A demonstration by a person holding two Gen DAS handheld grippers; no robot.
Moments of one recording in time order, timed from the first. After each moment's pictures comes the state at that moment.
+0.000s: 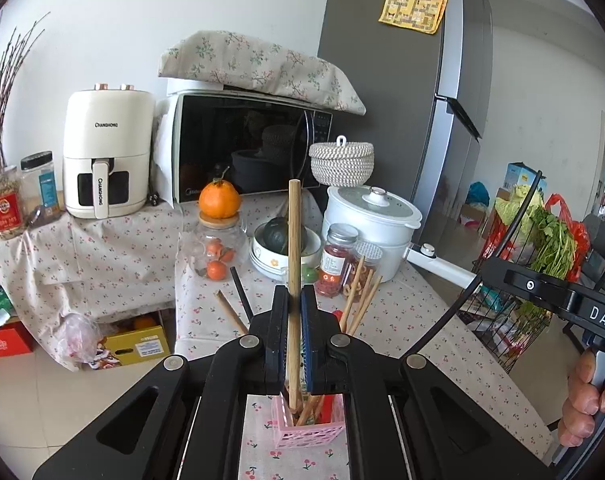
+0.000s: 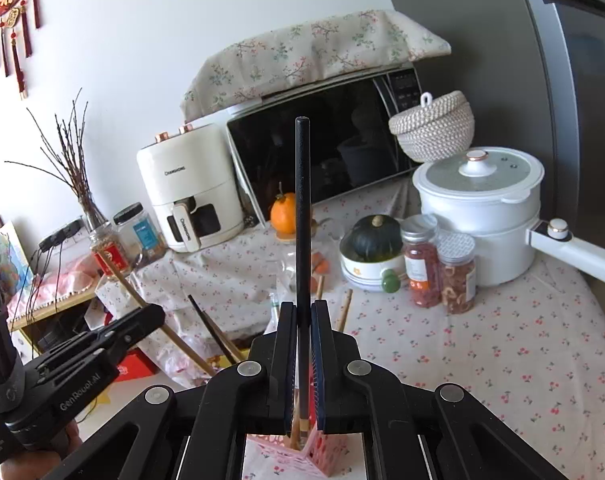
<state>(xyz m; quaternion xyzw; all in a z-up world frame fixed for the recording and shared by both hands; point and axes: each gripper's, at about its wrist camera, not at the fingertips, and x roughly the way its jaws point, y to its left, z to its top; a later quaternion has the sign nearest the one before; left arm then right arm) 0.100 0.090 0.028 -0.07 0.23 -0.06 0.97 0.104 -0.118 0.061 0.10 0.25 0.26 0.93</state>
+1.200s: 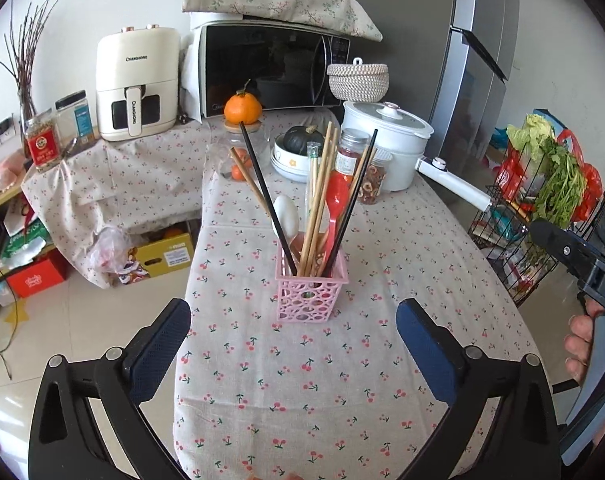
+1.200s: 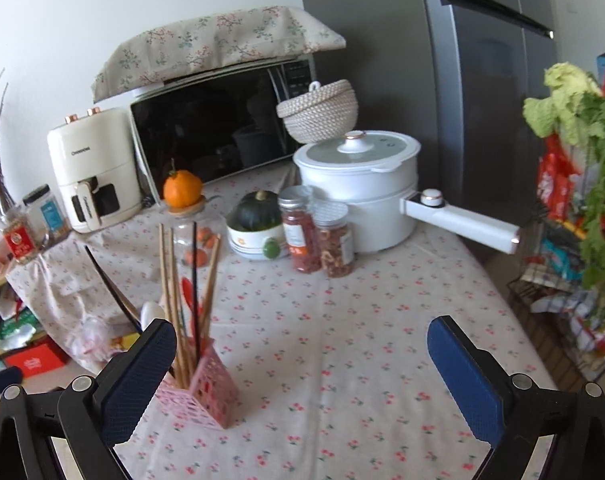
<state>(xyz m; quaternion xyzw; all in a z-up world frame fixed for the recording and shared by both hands) 0.007 0.051 -0.003 -0.05 0.35 0.00 0.93 0.040 -0.171 0.036 0.04 0.27 0.08 0.96</state>
